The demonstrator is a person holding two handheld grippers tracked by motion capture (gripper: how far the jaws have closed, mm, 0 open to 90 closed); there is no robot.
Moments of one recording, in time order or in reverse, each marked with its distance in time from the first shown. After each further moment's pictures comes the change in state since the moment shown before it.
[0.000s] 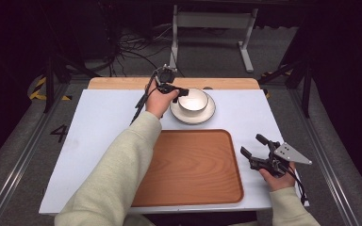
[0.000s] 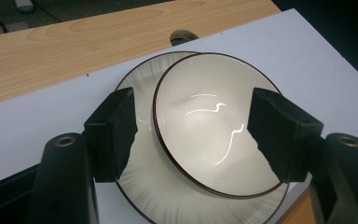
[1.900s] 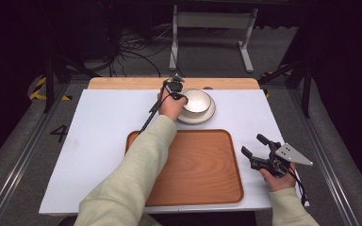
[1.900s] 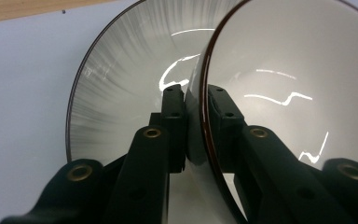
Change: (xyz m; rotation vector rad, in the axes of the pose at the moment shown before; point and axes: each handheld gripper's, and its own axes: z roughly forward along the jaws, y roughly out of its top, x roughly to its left) left arm 0.001 -0.016 0.066 0.124 0.073 -0.103; right arm 0.000 -0.001 -0.002 -0.015 -0.013 0.009
